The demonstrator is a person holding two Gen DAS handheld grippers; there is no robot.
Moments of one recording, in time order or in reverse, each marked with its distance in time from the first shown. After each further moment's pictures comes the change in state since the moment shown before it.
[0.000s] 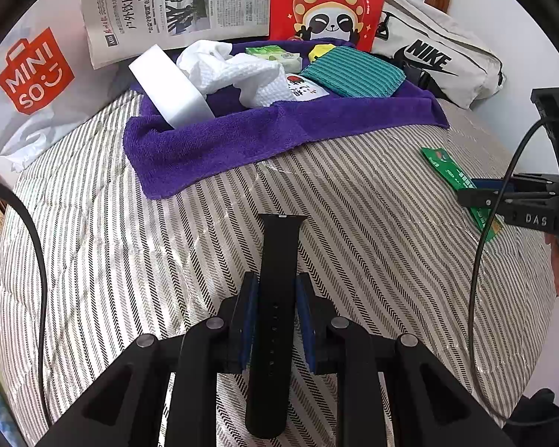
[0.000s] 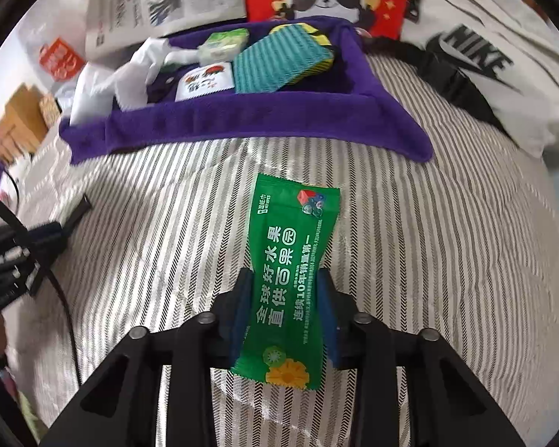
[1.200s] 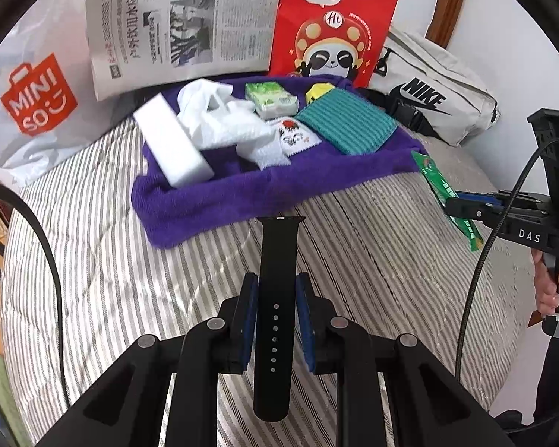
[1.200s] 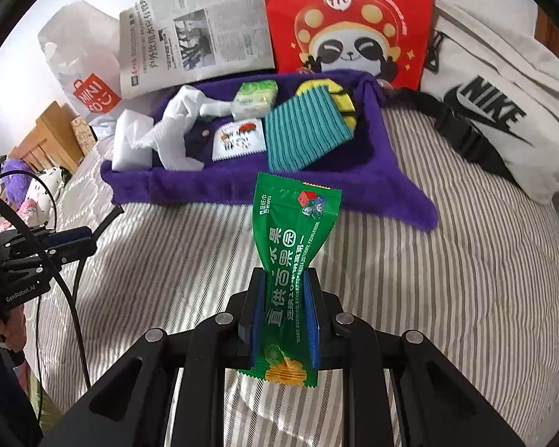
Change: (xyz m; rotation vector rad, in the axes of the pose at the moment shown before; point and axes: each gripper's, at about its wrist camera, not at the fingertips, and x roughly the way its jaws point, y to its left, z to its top) left arm -0.028 0.004 0.039 -0.044 -0.050 -0.056; right arm -0.041 0.009 0.031 -0.066 -0.104 0.102
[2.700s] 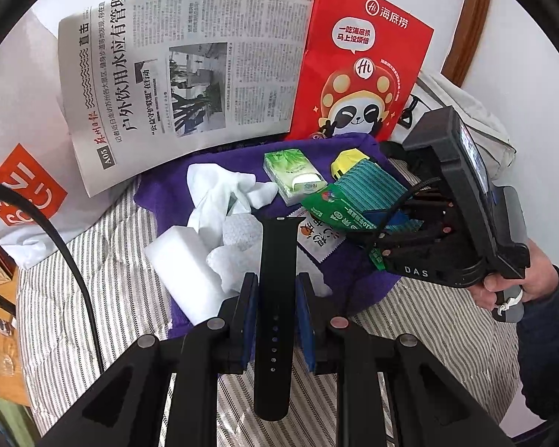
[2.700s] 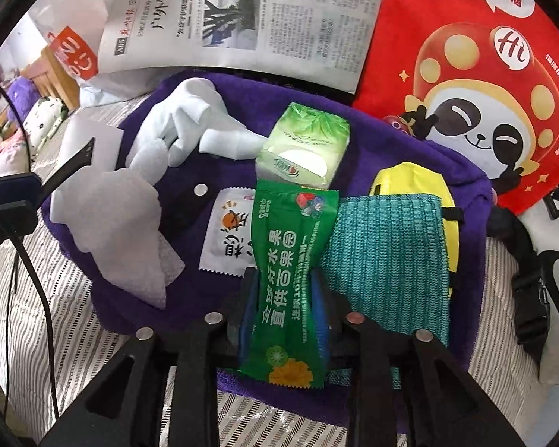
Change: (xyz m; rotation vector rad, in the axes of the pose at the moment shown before) left arm 0.021 0.032 0.098 0.007 -0.049 -0.006; right arm 0.126 0.052 0.127 -0.306 0.113 -0.011
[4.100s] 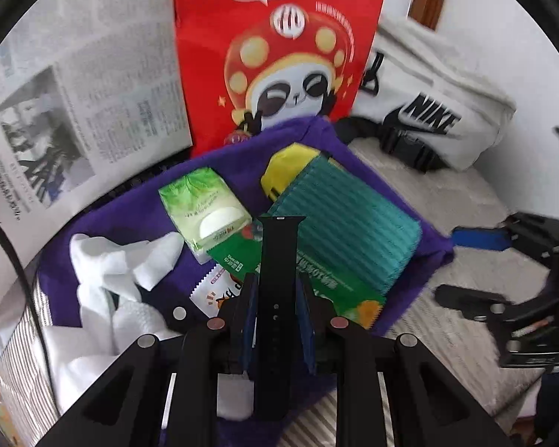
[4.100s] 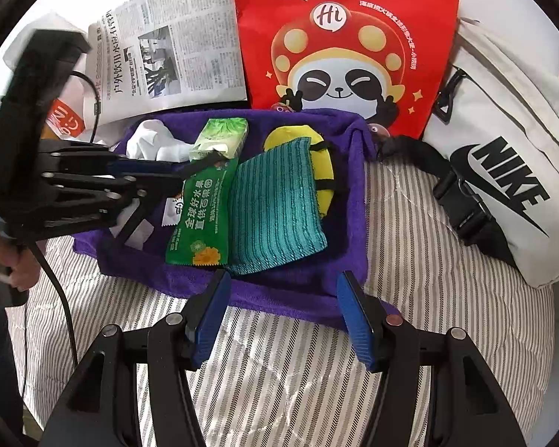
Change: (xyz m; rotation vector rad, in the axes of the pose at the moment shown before) left arm 0.101 -0.072 0.058 0.200 0.115 -0.058; right arm -0.083 -0.064 -0.081 0.243 -0.115 -0.027
